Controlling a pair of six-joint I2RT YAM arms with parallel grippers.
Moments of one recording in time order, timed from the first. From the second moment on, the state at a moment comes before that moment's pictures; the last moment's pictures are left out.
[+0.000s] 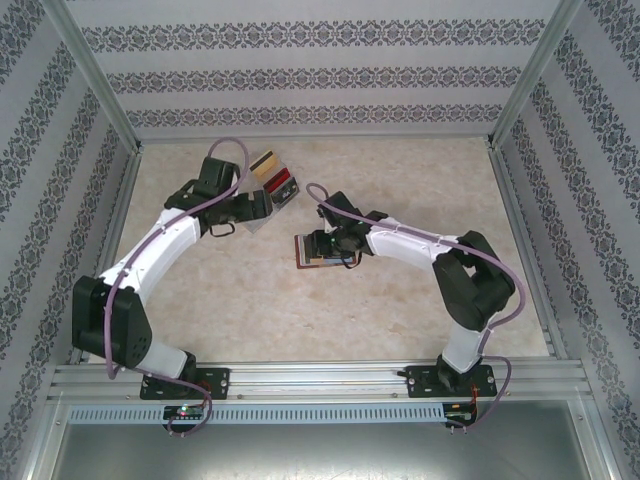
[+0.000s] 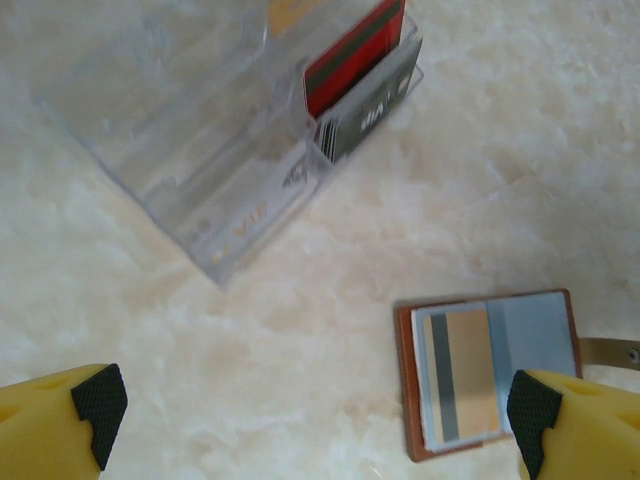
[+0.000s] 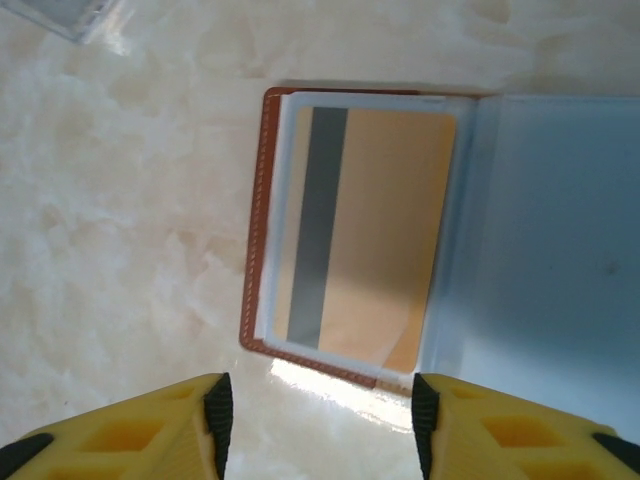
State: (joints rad) left arm -0.26 1.46 1.18 -0.61 0.08 -0.46; right arm 0.67 1.80 1.18 -0.43 -0.19 0.59
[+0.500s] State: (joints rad) left arm -0.28 1.43 1.00 -0.52 0.22 -0.66; right arm 0.59 1.96 1.25 -0.38 -0.30 0.61
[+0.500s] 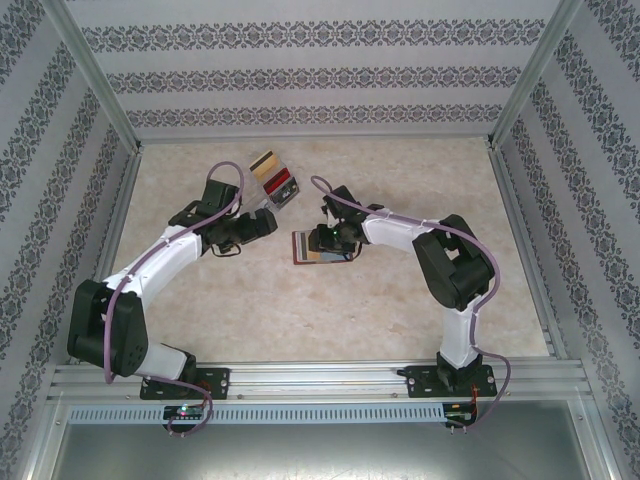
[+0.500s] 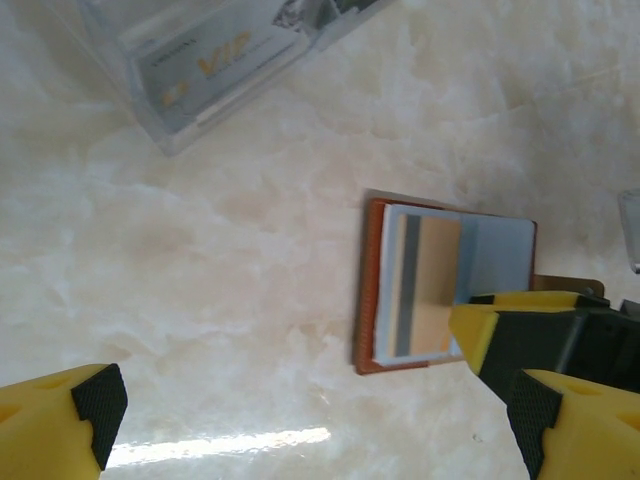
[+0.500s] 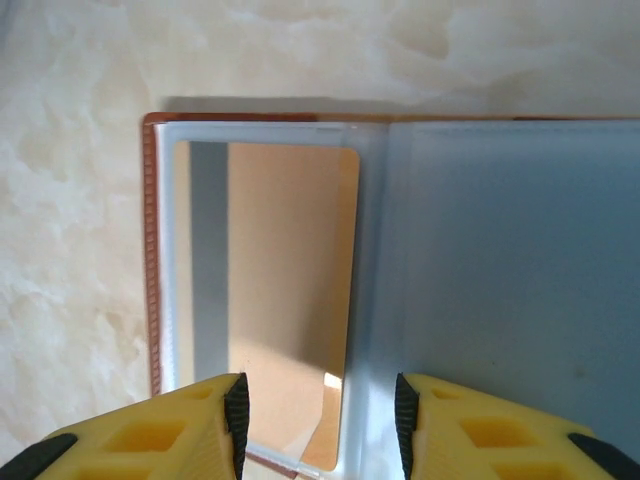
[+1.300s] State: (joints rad) left arm -0.48 1.65 0.96 -0.20 0.33 -0.89; right arm 0.56 1.81 1.08 -0.28 -0.34 0.72
